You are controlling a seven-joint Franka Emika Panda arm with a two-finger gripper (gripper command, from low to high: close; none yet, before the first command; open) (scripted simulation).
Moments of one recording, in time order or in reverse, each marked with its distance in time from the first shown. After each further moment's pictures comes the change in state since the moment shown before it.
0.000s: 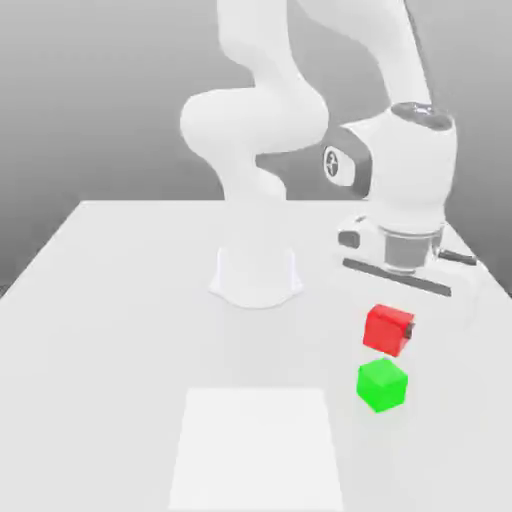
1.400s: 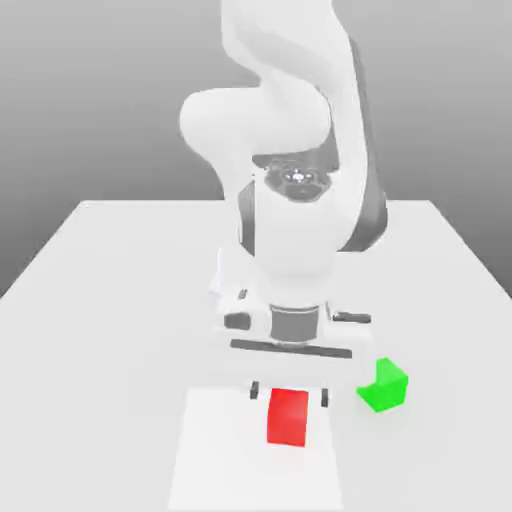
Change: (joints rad) arm -0.172 0.237 -0.264 0.117 -0.021 0.121 -0.870
